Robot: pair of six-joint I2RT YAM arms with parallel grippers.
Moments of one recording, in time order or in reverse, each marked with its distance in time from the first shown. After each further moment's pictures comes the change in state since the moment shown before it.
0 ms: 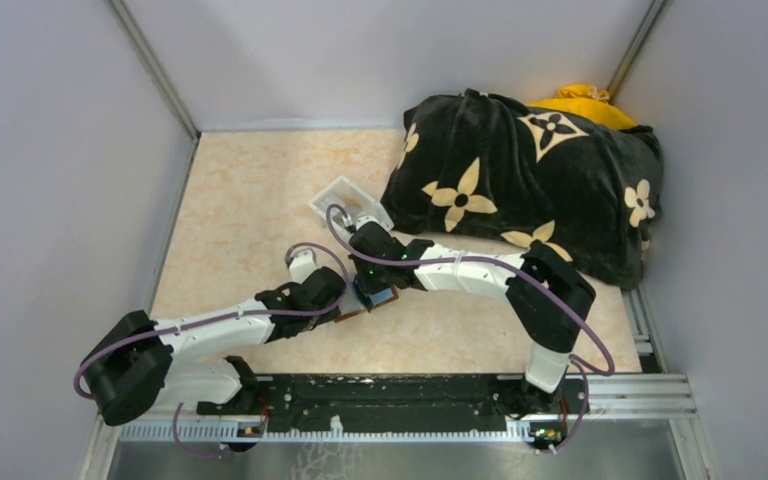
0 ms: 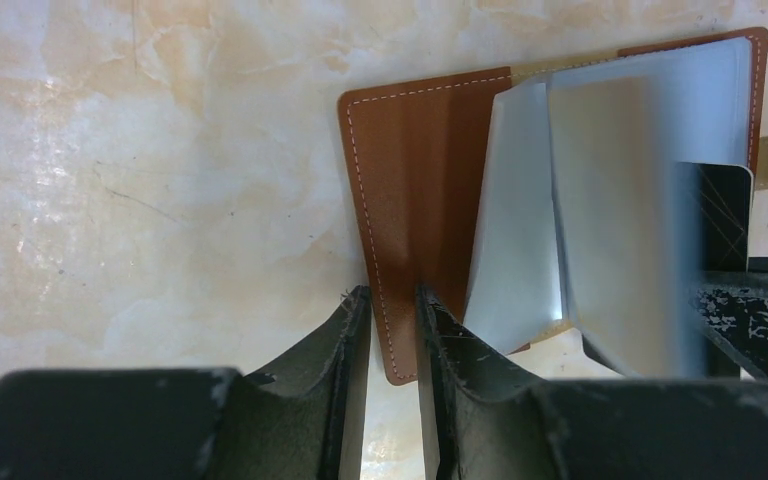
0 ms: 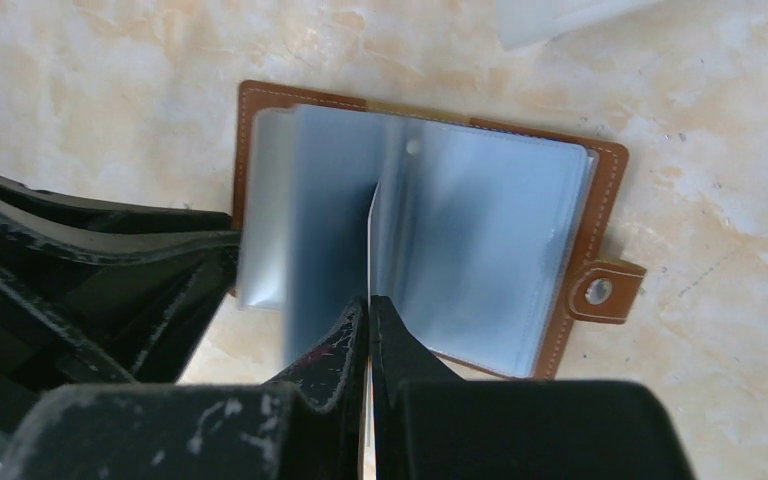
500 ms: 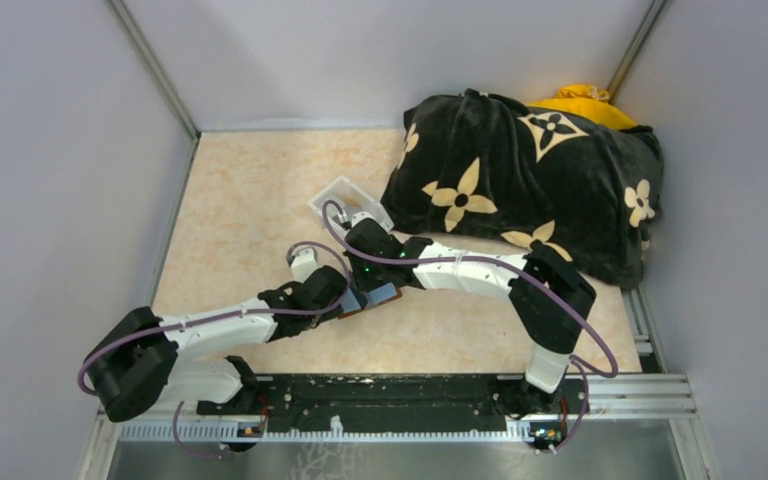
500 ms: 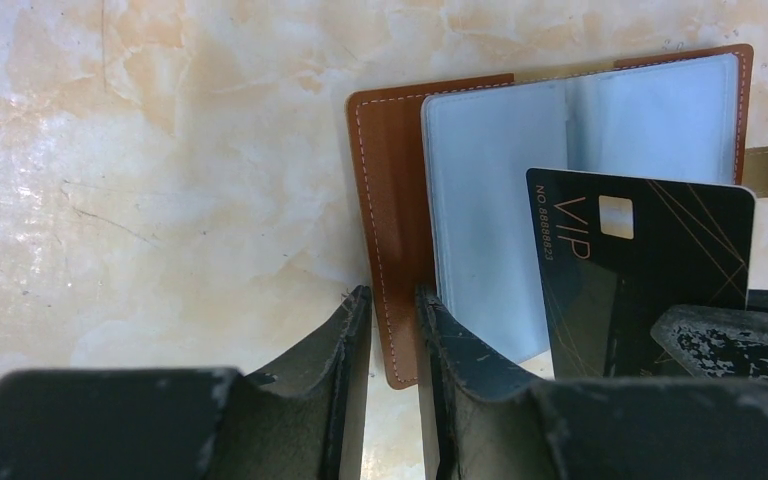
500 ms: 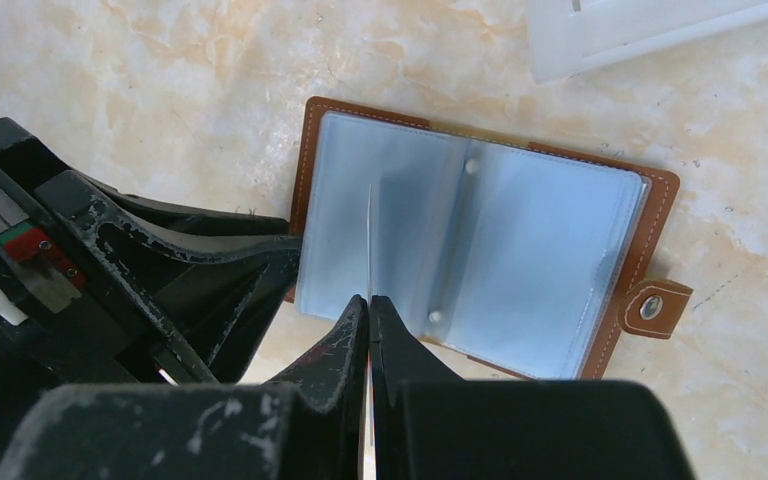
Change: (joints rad) left arm 0.000 0.030 0.000 0.061 -0.008 0.000; right arm 0.014 -0.005 0.046 -0.010 -0.002 0.000
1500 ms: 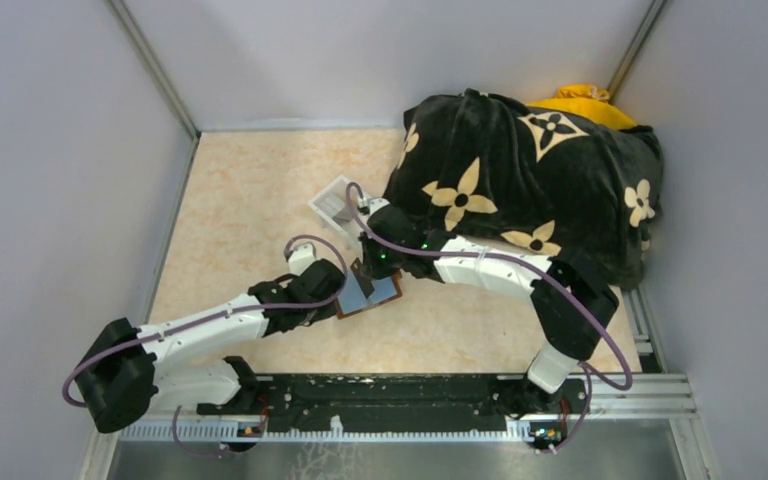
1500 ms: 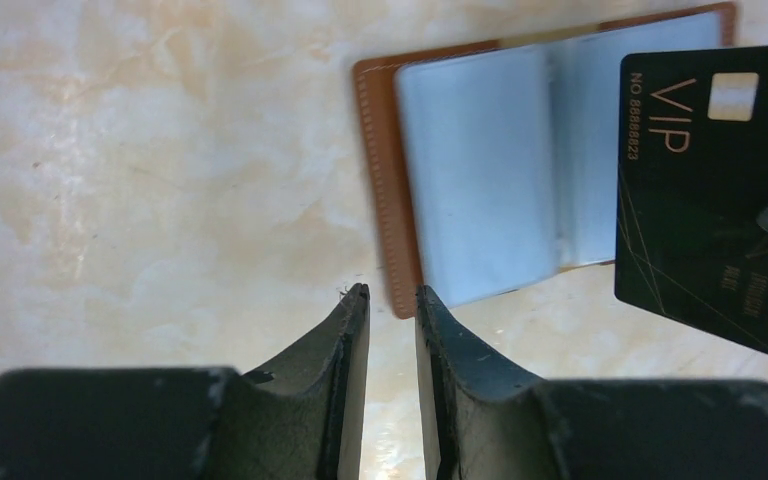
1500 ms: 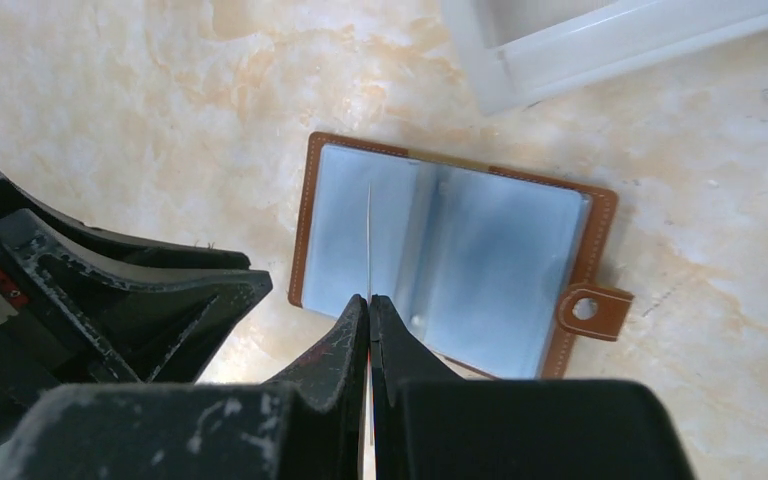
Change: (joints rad) left arm 0.000 -0.087 0.090 -0.246 0.021 0.013; right arm -0.079 -0.076 -0.058 0.065 -0.075 0.001
